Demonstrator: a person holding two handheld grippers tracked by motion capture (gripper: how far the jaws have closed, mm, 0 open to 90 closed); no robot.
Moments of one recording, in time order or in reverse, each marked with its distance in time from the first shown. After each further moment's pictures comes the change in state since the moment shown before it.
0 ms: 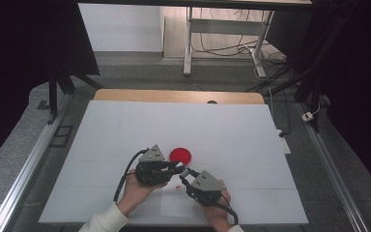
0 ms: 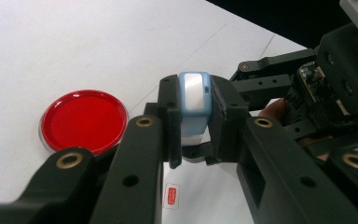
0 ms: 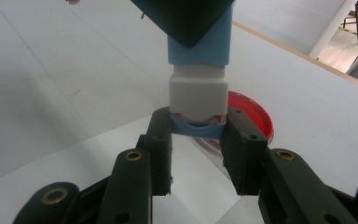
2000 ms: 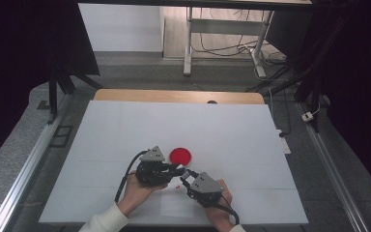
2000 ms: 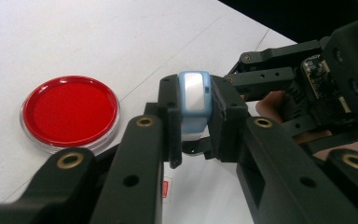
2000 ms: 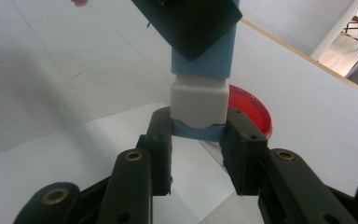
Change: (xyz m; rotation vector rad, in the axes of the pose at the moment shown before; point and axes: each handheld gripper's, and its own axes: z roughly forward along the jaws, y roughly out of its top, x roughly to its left) left arm 0.005 -0.005 0.005 0.021 -0.042 -0.045; right arm 0.000 -0.001 -0.002 0.039 0.006 -0.079
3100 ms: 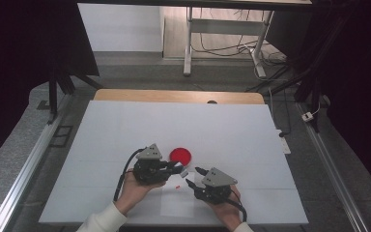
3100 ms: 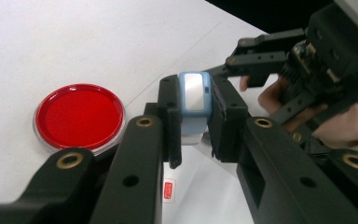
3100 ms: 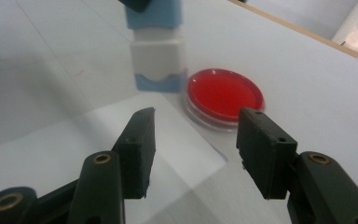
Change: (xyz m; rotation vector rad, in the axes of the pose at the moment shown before) left arm 0.002 0.005 -0.008 -0.008 0.002 0.018; right arm -0.026 -0.008 -0.013 0.007 0.077 0.106
